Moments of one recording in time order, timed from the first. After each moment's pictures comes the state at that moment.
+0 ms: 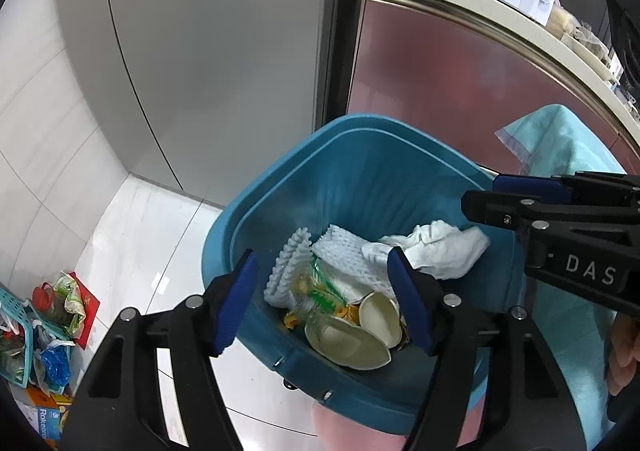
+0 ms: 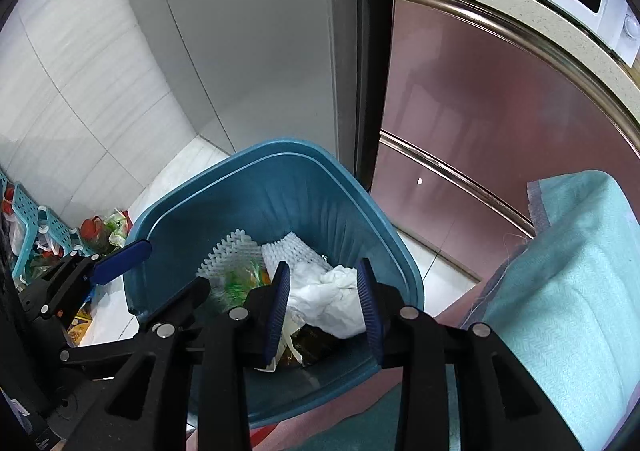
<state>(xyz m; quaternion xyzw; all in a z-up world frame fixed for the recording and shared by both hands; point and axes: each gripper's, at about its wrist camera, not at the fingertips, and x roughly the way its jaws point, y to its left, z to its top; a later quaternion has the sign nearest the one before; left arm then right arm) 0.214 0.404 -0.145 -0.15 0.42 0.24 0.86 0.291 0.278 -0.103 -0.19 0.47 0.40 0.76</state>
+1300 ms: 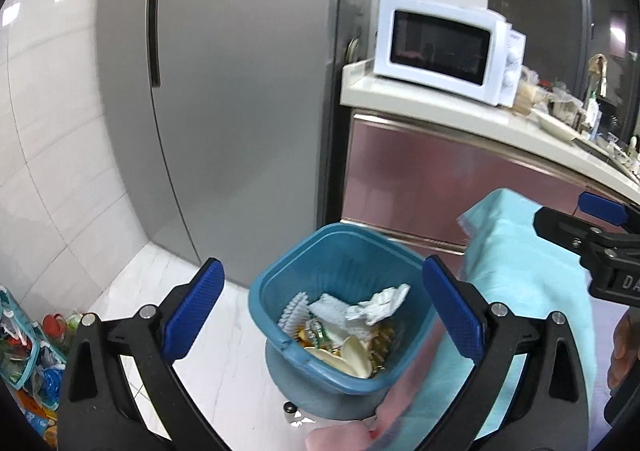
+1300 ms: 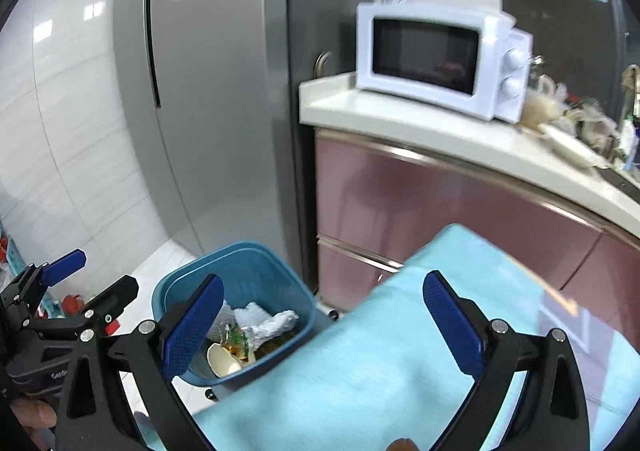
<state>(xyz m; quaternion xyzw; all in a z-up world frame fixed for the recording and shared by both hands) 0.136 0.336 -0.026 -0.11 0.26 0.28 0.92 0.238 0.137 0.017 -0.11 0.29 0.35 0.88</state>
